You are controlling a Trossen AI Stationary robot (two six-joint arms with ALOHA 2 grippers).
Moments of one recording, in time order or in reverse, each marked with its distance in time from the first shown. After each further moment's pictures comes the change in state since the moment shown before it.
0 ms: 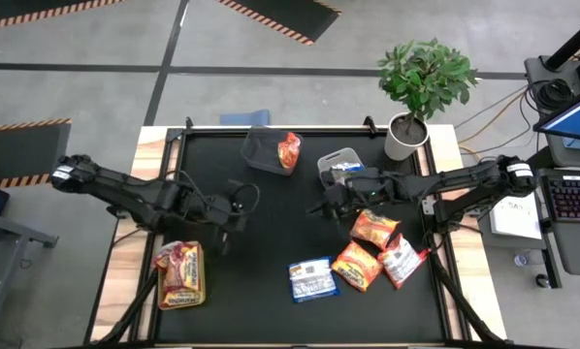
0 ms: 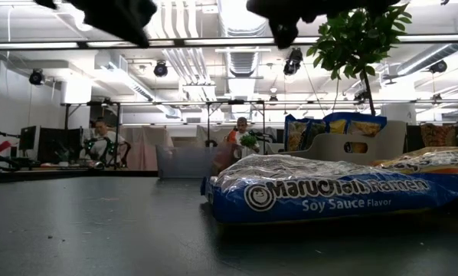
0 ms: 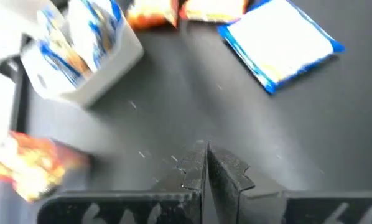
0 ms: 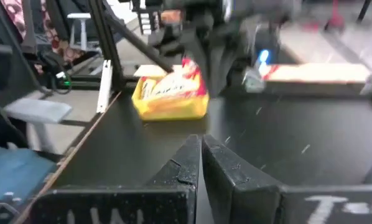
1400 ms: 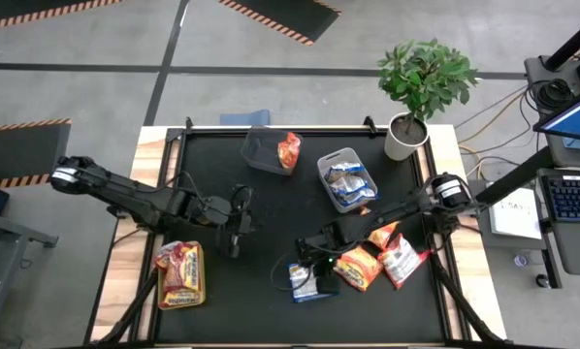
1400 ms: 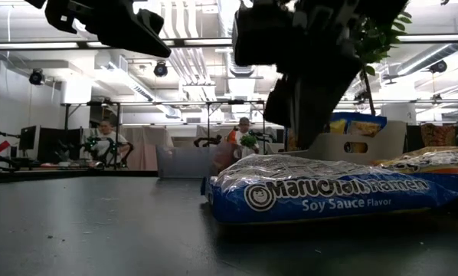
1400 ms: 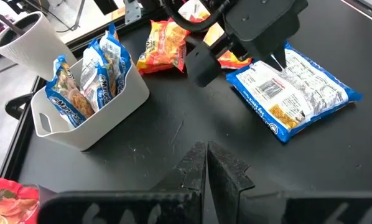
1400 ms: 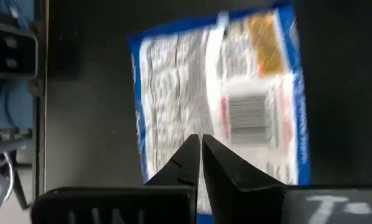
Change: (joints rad) left arm 0.026 0.000 -0.222 0.459 0.029 0.043; right arm 0.232 0.595 0.467 -0.795 -0.135 0.249
